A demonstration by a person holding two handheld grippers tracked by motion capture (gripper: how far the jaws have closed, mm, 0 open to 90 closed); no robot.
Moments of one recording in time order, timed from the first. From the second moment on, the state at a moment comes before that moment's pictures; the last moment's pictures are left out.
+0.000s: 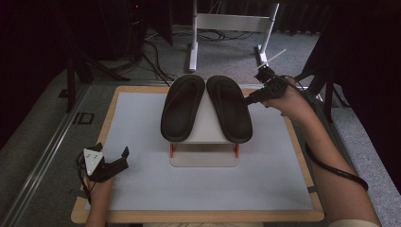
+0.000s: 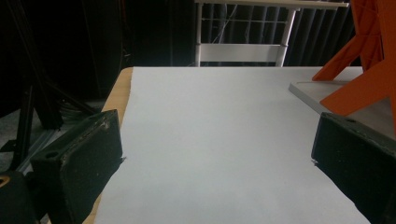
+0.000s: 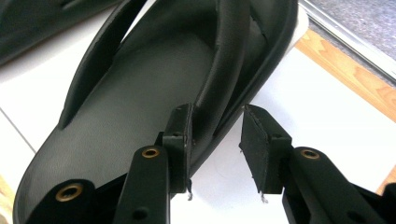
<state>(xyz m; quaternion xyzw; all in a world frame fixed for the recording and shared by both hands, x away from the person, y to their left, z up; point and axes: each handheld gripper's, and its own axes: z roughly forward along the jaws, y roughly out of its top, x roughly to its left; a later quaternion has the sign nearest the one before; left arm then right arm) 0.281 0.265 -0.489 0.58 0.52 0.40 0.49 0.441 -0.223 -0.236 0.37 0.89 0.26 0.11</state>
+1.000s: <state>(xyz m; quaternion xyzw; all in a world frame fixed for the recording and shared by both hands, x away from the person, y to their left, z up) 0.281 0.264 -0.490 0.58 0.52 0.40 0.49 0.440 -0.248 -0.249 0.38 0.88 0.28 0.12</state>
